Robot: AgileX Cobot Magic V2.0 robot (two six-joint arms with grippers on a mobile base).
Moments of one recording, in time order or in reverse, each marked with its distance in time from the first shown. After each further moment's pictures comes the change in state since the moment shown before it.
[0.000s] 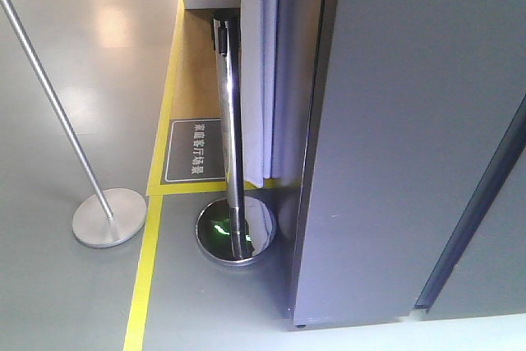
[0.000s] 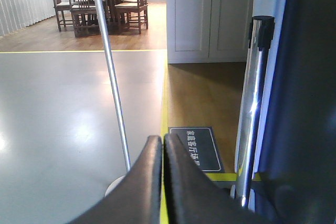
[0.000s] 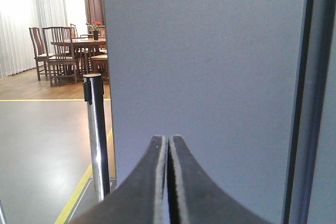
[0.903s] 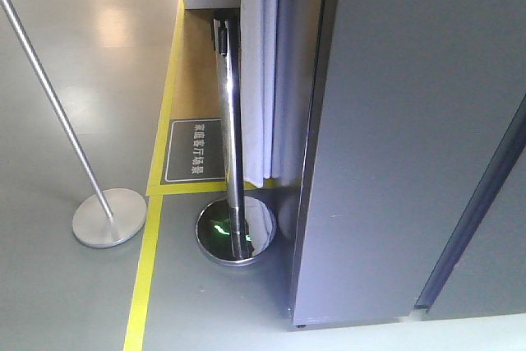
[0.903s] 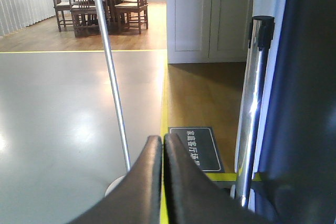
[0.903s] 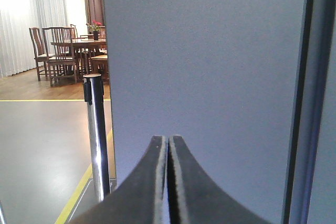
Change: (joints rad) left arm 0.000 0.000 0.000 0.000 0.000 0.000; right arm 0.000 0.000 0.000 0.000 -0.001 -0.001
